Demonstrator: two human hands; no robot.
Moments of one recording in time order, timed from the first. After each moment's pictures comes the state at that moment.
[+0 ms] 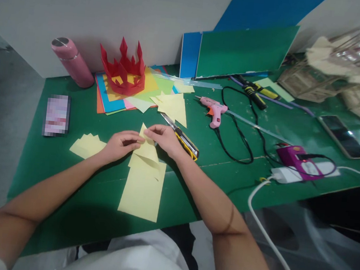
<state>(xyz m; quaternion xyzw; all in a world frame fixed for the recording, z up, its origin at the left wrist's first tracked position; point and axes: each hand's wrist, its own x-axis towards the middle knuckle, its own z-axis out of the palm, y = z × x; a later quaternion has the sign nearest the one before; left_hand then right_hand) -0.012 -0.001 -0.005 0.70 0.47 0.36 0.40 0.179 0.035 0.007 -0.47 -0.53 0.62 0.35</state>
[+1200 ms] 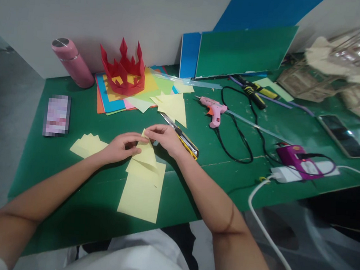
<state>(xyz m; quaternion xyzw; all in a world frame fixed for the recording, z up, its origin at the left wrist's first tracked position) -0.013 0.001 0.003 0.74 0.40 0.30 0.44 0.182 0.037 0.008 -0.45 -0.51 0.64 0.35</state>
